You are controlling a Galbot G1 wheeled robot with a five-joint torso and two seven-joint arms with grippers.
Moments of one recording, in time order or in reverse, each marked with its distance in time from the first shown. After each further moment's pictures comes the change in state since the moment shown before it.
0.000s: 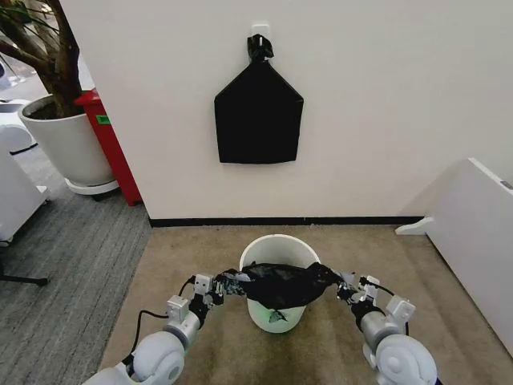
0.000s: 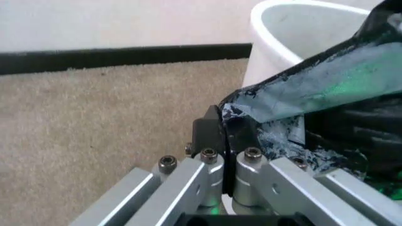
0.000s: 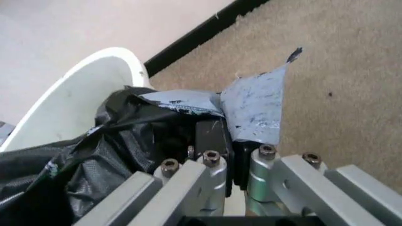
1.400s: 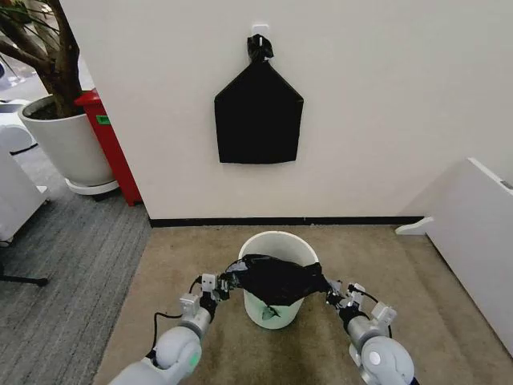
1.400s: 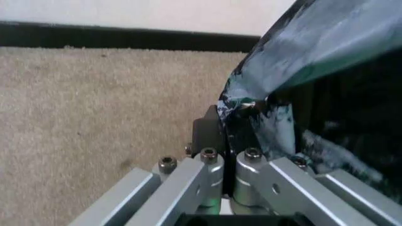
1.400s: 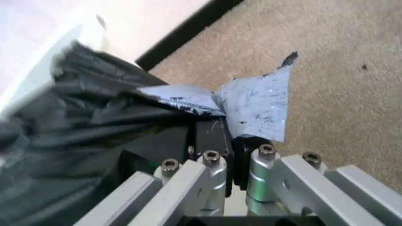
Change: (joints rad) left arm -0.038 -0.212 -0.033 0.234 0.084 -0.042 0.053; right arm 0.035 0.130 0.015 -0.173 -0.086 0.017 -0.198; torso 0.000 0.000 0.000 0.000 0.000
